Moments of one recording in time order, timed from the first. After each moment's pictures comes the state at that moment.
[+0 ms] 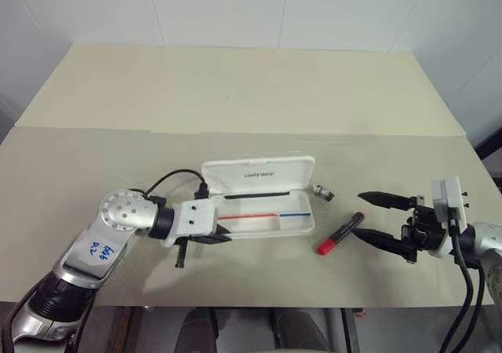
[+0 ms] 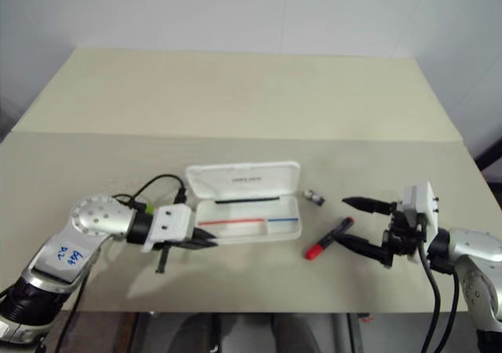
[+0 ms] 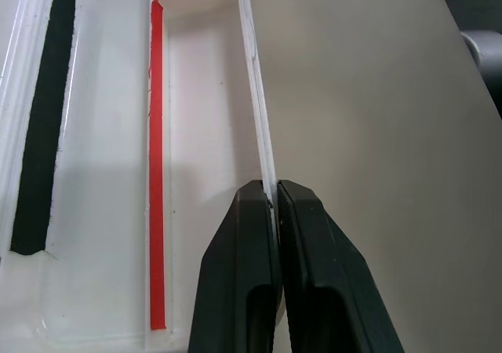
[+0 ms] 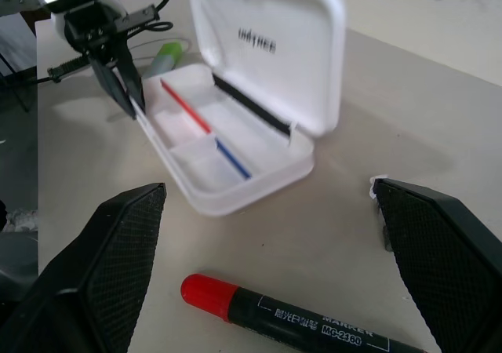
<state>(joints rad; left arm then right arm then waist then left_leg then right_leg) -0.30 0.80 -0.21 -0.38 -0.14 0.36 -1.15 0.03 -0.79 -0.35 -0.23 0.69 0.37 1.21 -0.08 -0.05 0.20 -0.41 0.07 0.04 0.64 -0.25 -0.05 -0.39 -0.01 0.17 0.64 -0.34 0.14</state>
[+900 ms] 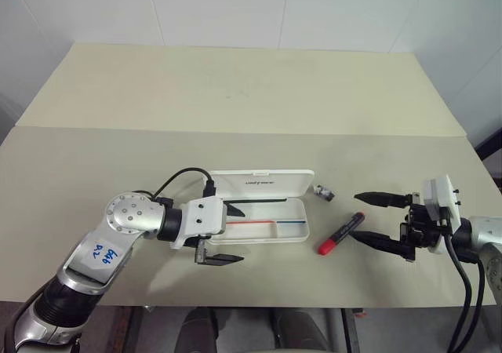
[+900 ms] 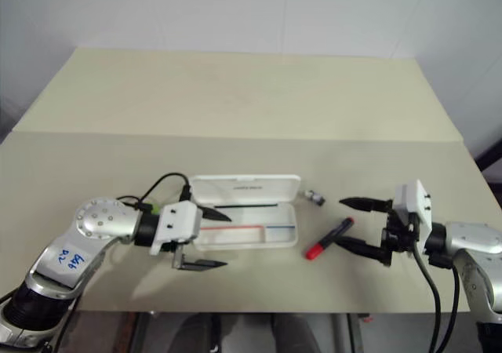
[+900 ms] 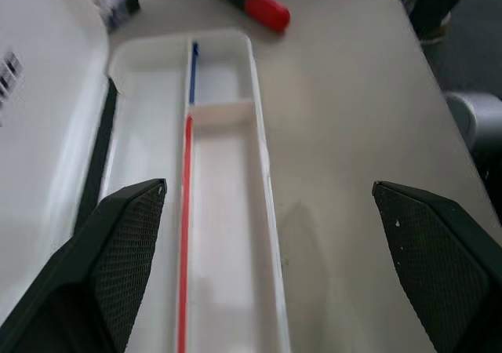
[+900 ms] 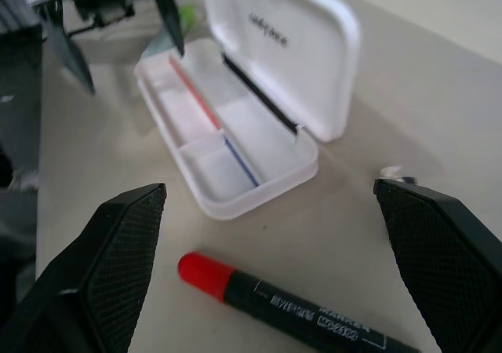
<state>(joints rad) -0.33 0.75 -0.18 -0.50 -0.26 0.49 -1.08 -0.03 -0.84 -0.26 -0.20 0.61 0.34 1.28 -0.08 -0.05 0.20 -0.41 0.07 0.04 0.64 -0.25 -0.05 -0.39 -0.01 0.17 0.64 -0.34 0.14</state>
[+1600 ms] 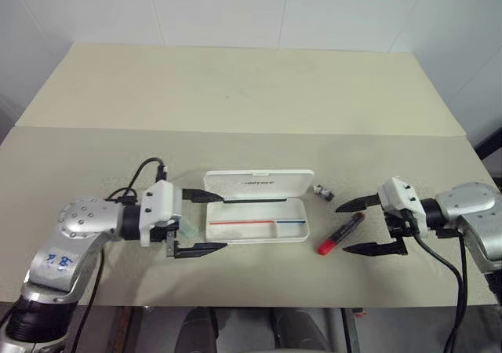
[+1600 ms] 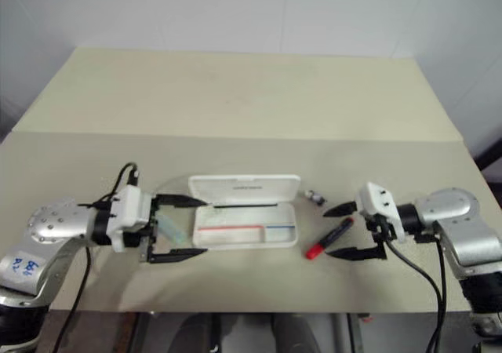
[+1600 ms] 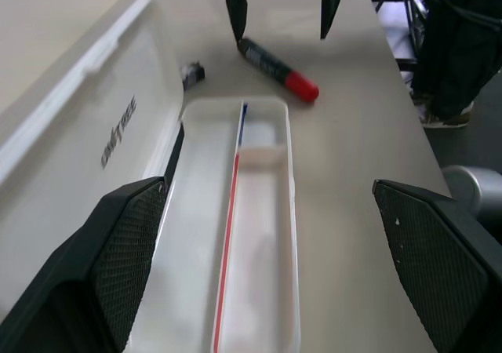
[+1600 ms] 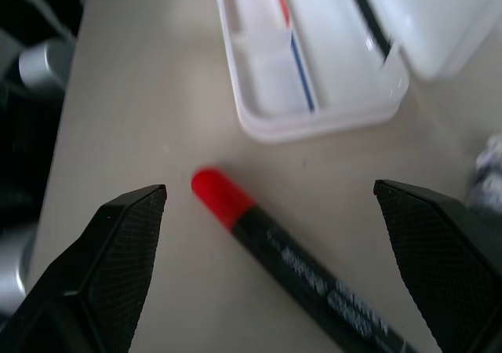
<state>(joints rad) -0.14 0.76 0.12 -0.41 -0.45 0.31 -1.13 -0.34 -0.94 0.06 0.06 0.35 0.17 1.51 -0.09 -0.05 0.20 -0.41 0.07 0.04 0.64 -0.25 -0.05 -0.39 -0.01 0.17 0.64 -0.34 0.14</state>
